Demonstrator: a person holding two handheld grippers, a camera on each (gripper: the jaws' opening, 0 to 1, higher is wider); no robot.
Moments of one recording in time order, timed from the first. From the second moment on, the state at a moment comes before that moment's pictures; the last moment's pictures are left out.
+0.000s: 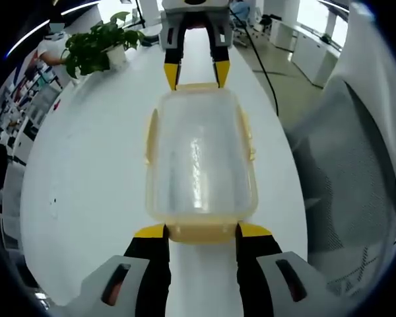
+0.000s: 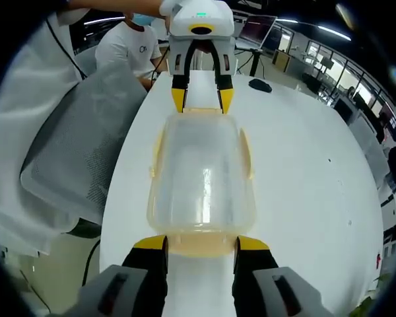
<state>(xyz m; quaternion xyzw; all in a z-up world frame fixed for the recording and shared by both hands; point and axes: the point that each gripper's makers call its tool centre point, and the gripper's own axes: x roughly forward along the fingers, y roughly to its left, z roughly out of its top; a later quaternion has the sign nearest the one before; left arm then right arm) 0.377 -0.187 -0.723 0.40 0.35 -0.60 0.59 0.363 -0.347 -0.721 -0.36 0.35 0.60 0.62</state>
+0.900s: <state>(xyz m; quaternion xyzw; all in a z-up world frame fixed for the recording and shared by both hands) 0.377 -0.188 -0.741 0.40 0.36 -0.60 0.59 0.363 -0.349 -0.742 -0.37 0.37 0.59 0.61</state>
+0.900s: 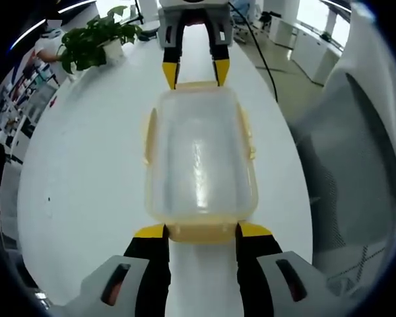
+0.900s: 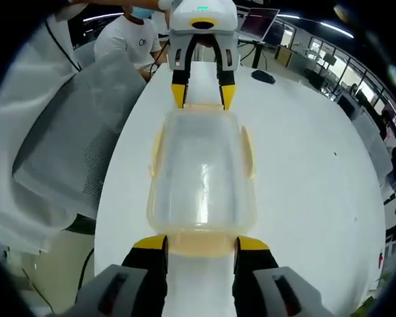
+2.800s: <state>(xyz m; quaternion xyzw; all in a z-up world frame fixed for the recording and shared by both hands) 0.375 -0.171 -0.738 0.34 0.40 -0.58 0.63 0.358 -0.347 -0.732 -0.31 0.40 0.58 0.64</state>
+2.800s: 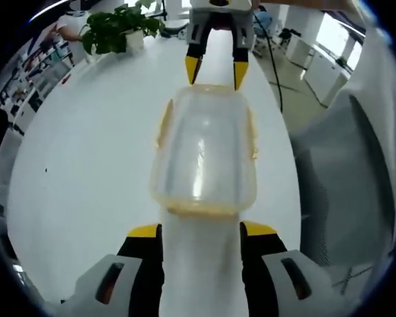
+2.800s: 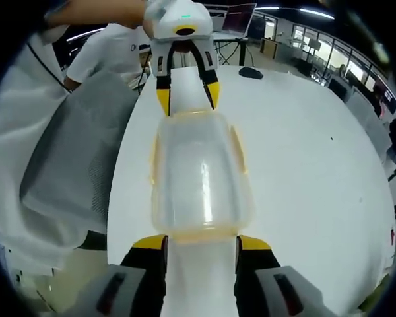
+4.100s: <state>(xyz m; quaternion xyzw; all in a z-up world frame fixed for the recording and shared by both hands) 0.384 -0.184 -0.738 0.04 0.53 -0.40 0.75 0.366 -0.341 -0.733 -0.09 0.54 0.39 0.74</state>
